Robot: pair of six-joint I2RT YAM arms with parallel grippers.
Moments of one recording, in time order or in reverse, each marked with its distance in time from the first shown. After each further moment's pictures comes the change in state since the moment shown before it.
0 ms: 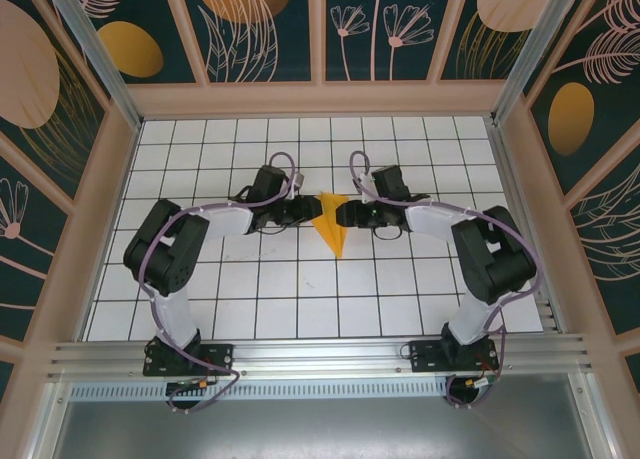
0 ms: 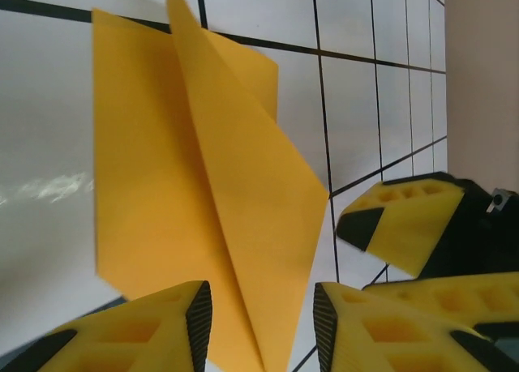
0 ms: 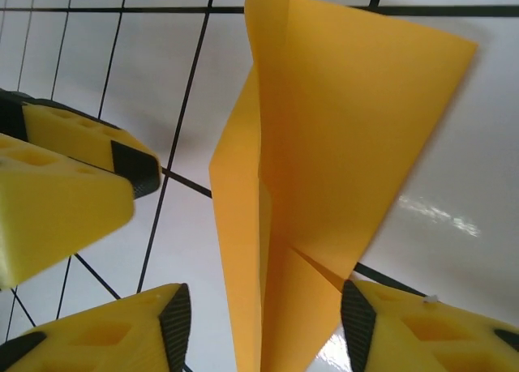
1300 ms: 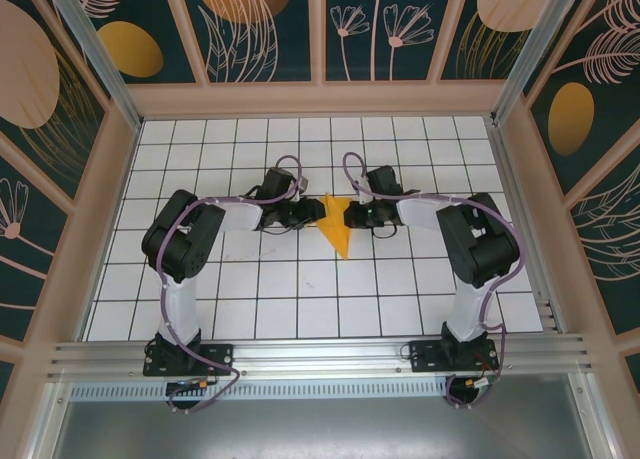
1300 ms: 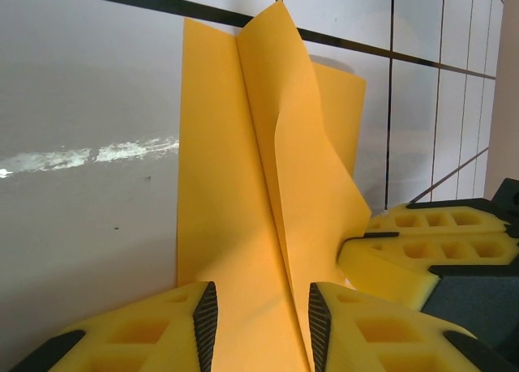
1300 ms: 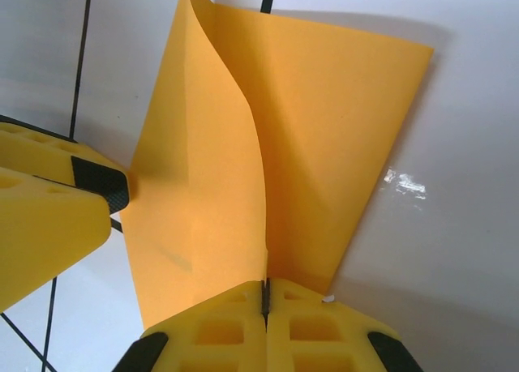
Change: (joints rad) left arm -0.007 0.129 0.069 -0.018 -0.017 -0.021; right arm -0.008 0.117 0.065 -0.048 0.089 -0.024
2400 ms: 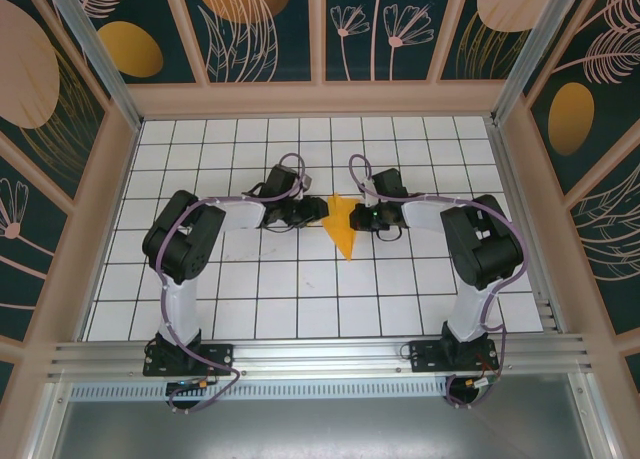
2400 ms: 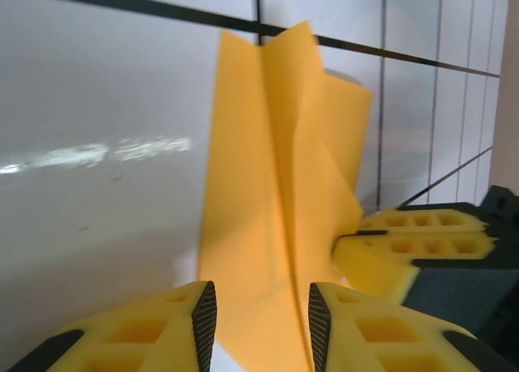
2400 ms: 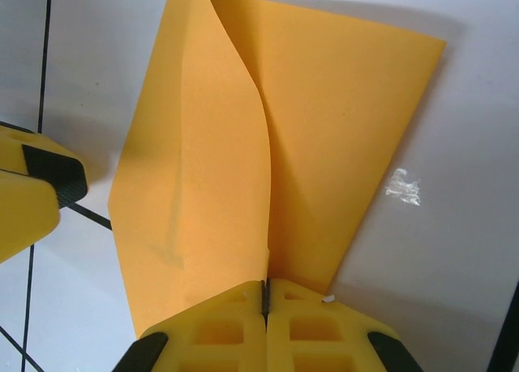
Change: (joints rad) left arm -0.026 -0.010 0.048 -0.058 -0.019 -0.002; right arm -0.026 -0.021 -0.050 0.009 0.006 0.004
